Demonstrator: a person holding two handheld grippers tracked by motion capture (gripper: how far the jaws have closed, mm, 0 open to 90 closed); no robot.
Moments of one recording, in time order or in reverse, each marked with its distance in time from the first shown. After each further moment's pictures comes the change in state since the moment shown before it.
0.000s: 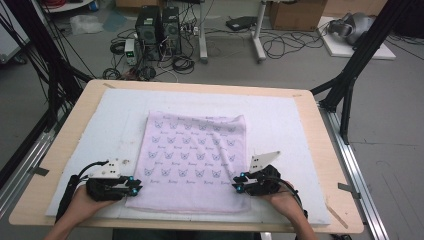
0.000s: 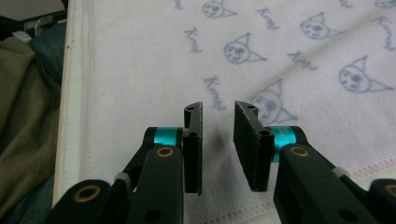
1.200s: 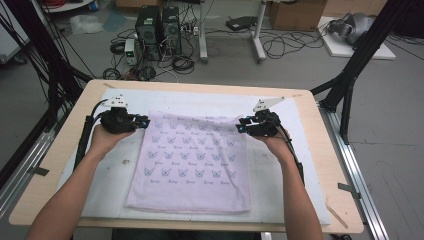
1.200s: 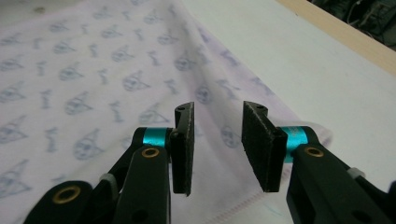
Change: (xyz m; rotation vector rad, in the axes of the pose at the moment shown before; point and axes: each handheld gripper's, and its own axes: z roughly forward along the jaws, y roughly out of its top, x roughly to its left) left arm 0.148 0.090 0.019 -0.150 0.156 -0.125; right arm -0.143 0.062 -0.015 -0.125 -0.222 0.090
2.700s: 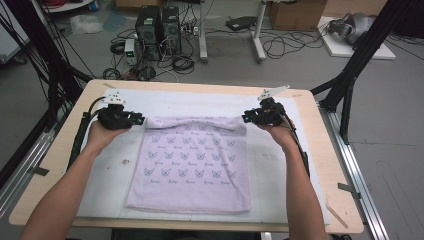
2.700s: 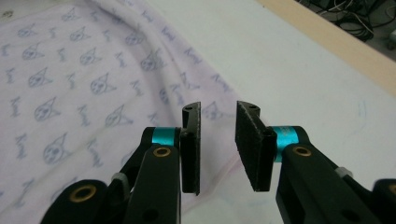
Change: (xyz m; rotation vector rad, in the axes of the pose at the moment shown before) left arm 0.022 0.002 0.001 0.019 0.076 0.003; right arm -0.029 0.018 -0.008 0.050 -0.031 0.041
